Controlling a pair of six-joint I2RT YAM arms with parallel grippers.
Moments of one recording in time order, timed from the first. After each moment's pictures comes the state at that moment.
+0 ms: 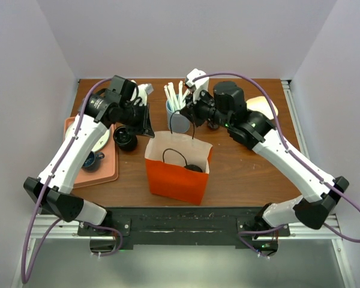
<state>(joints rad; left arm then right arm) -0.43 1.44 1.67 -1.19 0.32 -0.36 0.76 1.38 1.56 -0.49 -0.09 -0.02</state>
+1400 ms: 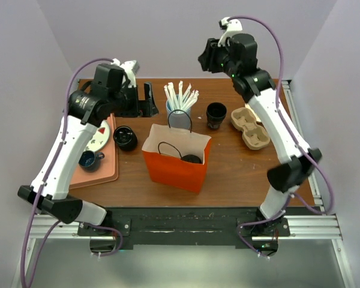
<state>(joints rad) -0.42 1.44 1.82 -1.09 0.13 -0.38 0.49 1.71 2.02 -0.44 0.01 0.21</state>
